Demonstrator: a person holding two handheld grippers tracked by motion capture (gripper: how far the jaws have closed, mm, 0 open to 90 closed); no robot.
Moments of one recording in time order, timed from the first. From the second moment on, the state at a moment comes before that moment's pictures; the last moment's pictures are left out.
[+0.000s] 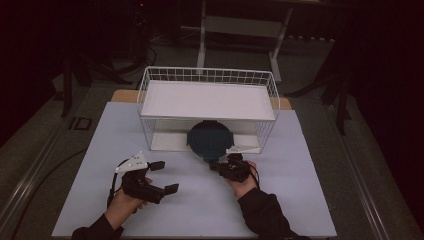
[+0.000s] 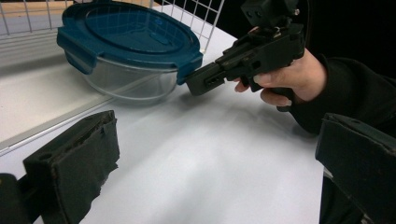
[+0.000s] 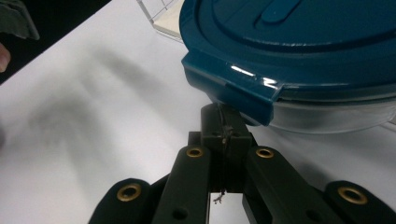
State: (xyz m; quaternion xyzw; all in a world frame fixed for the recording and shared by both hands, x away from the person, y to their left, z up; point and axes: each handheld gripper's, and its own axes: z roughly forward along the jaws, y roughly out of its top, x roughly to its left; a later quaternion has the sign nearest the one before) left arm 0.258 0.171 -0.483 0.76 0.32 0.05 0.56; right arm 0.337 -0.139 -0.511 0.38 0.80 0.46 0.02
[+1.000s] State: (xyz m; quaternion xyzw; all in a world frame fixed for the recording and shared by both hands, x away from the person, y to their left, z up) left arm 0.259 0.170 -0.488 0.77 0.32 0.05 0.56; right arm 0.381 -0.126 -0.512 0.41 0.78 0.47 0.06
